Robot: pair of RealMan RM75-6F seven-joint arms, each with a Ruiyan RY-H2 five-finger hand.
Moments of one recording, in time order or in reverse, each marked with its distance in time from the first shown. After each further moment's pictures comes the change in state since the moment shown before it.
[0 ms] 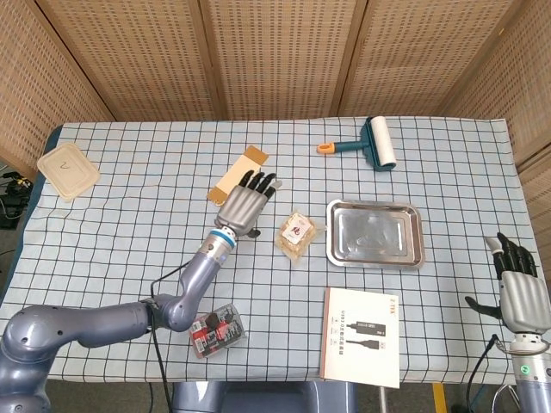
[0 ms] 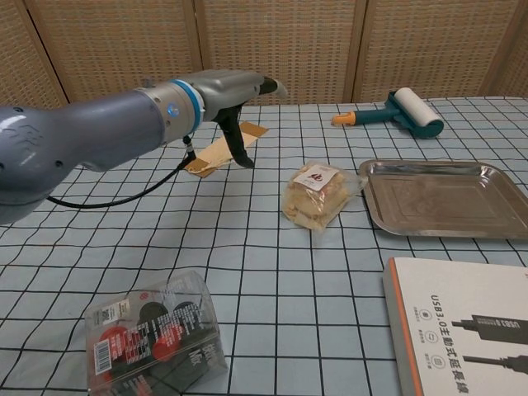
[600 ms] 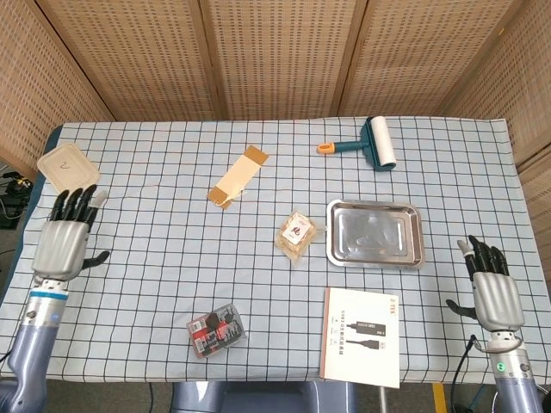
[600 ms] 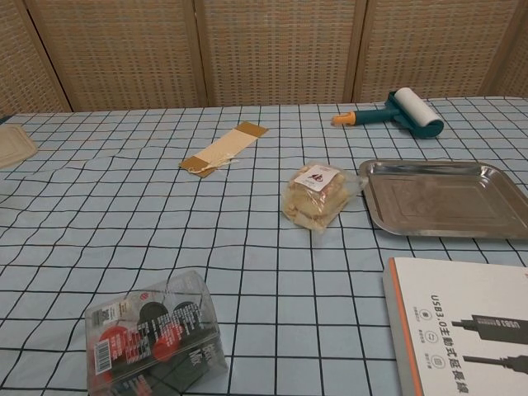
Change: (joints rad) left arm 0.633 0.533 0.324 -0.445 0.402 0.604 -0.271; right arm 0.033 -0.064 -0.023 0.000 -0.029 -0.022 -0.122
